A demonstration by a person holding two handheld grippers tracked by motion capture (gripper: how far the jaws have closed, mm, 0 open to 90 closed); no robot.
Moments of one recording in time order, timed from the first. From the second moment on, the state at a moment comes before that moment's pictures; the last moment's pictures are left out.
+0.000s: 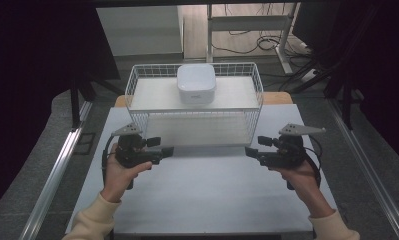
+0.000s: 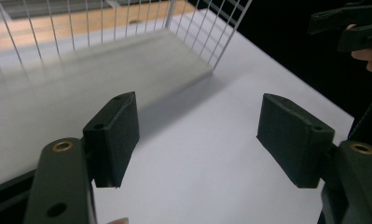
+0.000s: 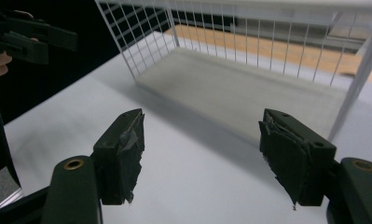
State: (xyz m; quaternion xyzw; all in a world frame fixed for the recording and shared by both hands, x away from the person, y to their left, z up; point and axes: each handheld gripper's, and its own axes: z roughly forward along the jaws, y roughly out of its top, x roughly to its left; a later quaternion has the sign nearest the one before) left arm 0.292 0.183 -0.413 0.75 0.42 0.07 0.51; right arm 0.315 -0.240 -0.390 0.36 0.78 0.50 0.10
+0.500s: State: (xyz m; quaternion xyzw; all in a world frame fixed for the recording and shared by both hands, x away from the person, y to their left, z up) left arm 0.280 0.180 -0.465 0.77 0.45 0.05 0.46; right arm 0.290 -0.263 -0.454 0.39 0.80 0.45 0.09
